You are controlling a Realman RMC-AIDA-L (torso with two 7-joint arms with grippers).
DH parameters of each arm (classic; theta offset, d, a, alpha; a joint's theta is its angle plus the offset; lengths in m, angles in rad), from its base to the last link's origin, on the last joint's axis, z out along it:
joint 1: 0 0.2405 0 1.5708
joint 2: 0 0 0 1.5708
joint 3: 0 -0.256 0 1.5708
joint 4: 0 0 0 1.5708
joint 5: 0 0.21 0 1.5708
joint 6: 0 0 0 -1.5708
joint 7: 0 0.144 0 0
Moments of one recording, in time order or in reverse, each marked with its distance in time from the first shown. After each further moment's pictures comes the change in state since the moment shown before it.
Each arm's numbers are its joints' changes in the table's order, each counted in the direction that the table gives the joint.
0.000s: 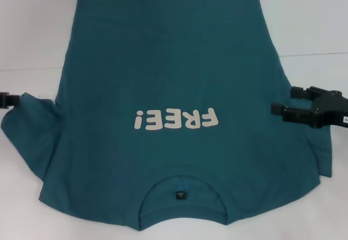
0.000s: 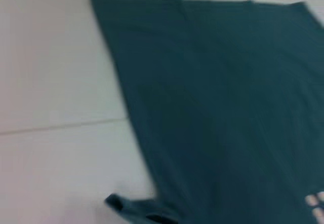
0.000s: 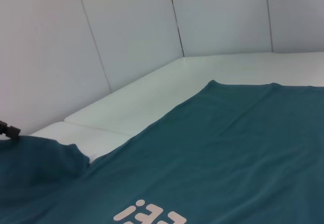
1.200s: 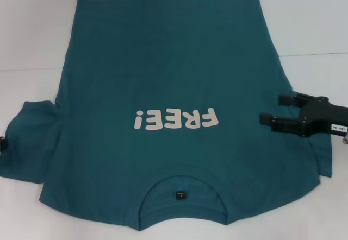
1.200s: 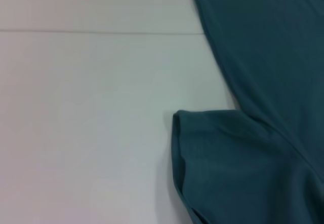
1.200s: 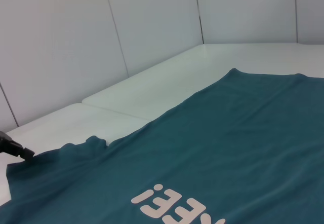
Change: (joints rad) left arm 0.063 0.035 -0.010 -0.176 0.098 0.244 0.012; right arm 0.003 -0.006 0.063 0.011 -0.001 -0.010 -0.036
